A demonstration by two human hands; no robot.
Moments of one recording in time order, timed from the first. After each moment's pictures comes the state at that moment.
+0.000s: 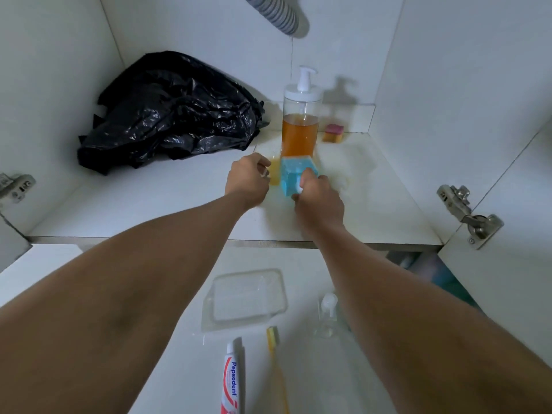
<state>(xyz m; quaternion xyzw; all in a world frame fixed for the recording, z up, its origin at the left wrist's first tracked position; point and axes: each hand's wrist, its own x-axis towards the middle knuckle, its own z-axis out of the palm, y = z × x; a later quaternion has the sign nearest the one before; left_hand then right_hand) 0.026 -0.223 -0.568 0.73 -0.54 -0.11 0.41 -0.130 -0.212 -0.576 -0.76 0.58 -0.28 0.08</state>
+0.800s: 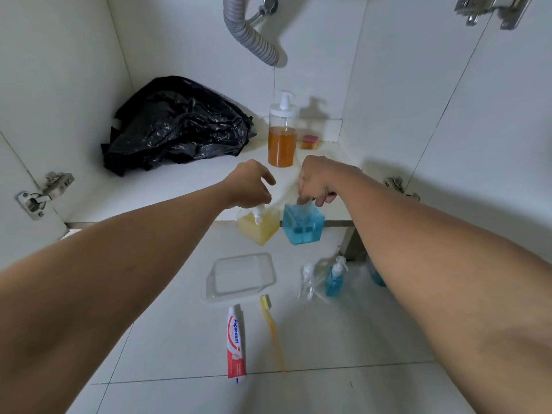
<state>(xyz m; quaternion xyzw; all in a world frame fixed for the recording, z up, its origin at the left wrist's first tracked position) -0.015 -0.083 -0.475 0.69 -0.65 -0.20 0.23 -0.181 -0.140 -0.449 -0.81 0.57 0.01 0.15</state>
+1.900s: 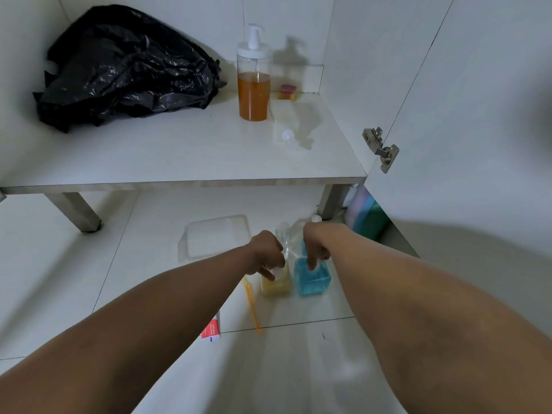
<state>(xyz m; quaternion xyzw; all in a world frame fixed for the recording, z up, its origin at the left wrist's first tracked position) -0.126 -0.033 -0.640 0.69 -0.47 -0.53 0.13 -0.261 -0.094 -0.625 -0.75 0.58 0.25 0.18</state>
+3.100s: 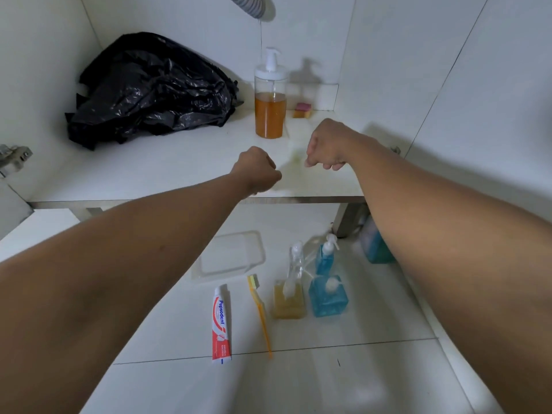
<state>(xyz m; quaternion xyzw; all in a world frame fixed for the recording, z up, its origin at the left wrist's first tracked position) -0.058 -0.127 -0.526 0.72 -0.58 -0.24 0.30 -0.222 -0.190 -0.466 -0.77 0.61 -0.04 0.21</state>
